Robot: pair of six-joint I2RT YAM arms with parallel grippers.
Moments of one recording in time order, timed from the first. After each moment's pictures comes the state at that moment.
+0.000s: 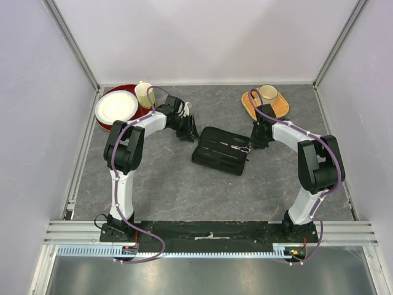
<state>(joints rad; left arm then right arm) -0.37 2.15 1.52 -0.41 0.51 -0.40 0.23 1.79 1.14 -0.48 0.04 0.51</state>
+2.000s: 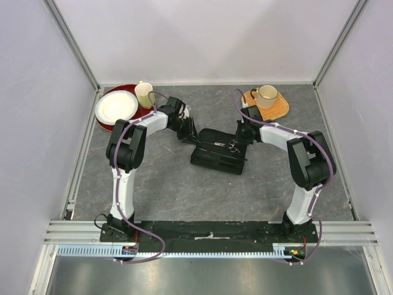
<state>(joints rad) -0.37 2.20 1.55 -0.47 0.56 -0.52 0.35 1.85 1.15 -0.27 -0.04 0.50</state>
